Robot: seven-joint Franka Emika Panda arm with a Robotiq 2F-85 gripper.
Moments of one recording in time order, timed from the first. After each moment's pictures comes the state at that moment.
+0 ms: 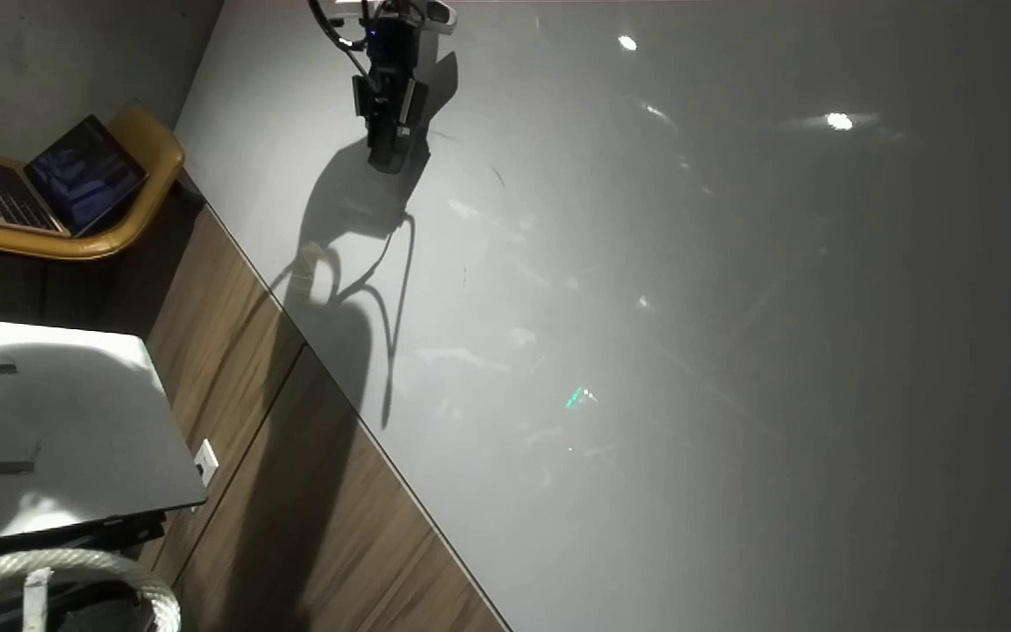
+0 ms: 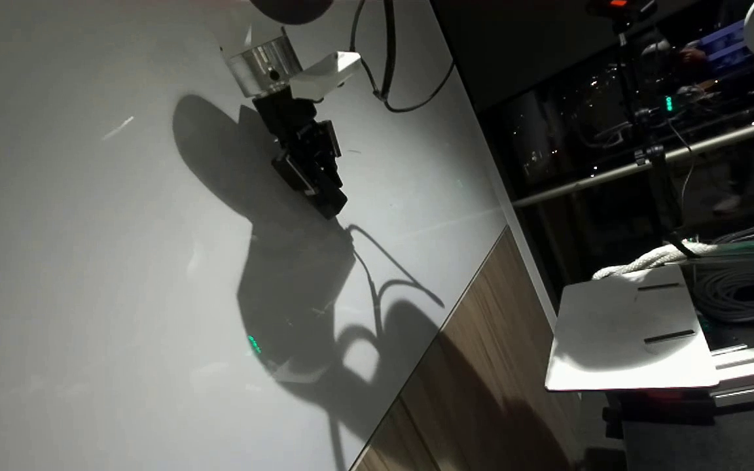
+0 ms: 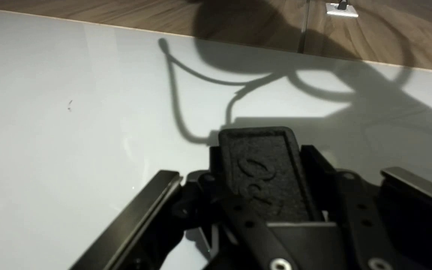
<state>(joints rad) 0.28 0.13 0.14 -1.64 -0.43 1.90 0.45</state>
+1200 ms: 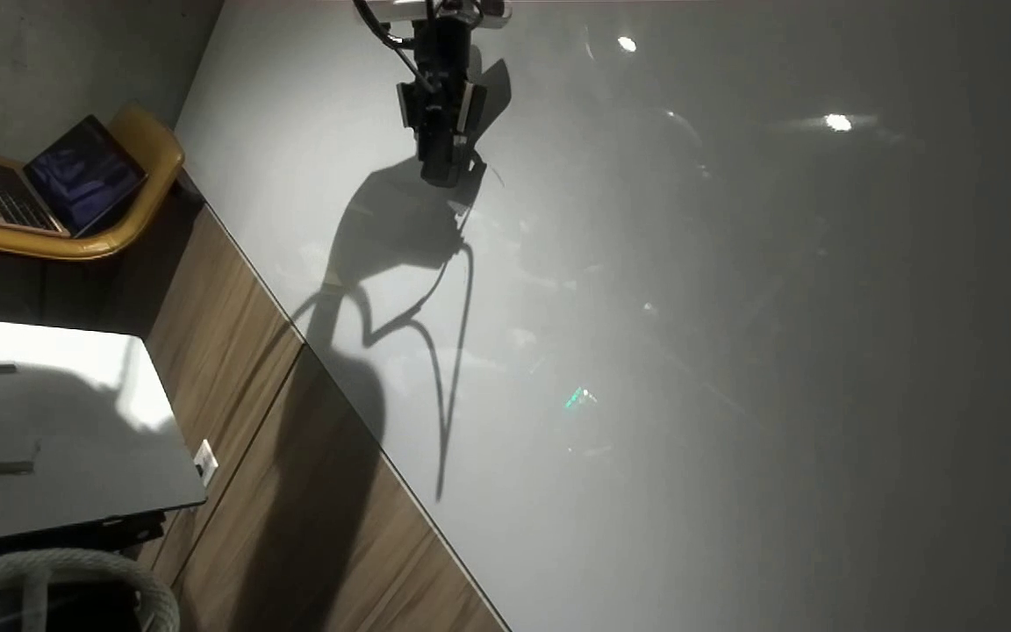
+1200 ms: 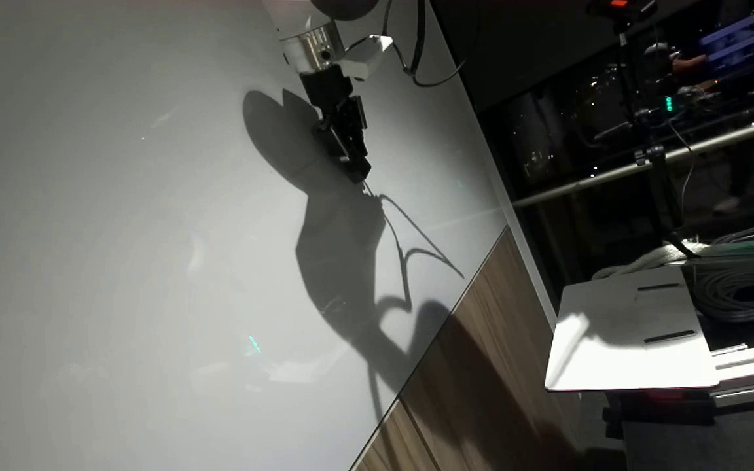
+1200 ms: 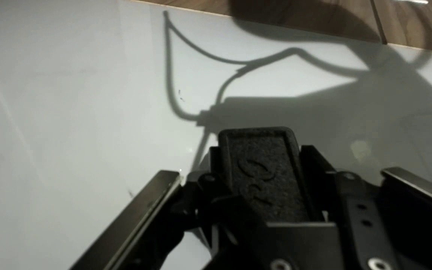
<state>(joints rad) 0.11 -0.01 0.12 -1.79 -0.47 2.01 0.28</state>
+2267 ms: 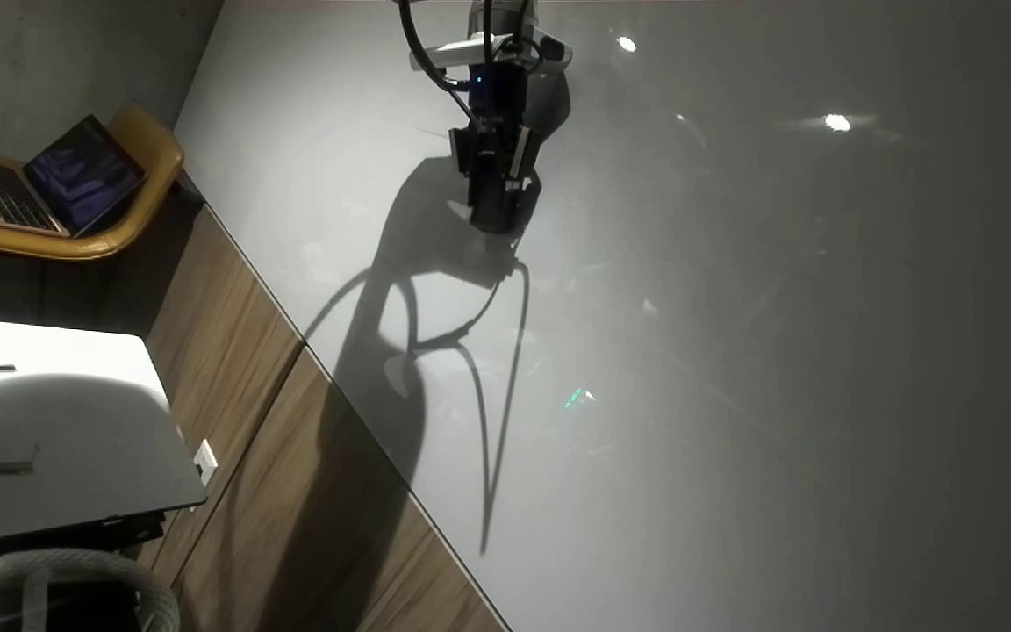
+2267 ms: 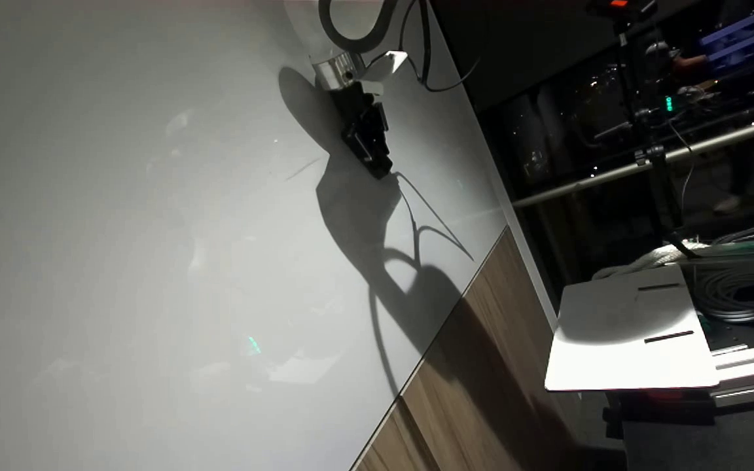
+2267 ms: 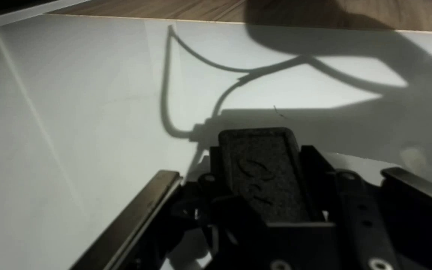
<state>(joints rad) 0.04 0.05 0.03 -1.74 -0.47 2.02 0.24</state>
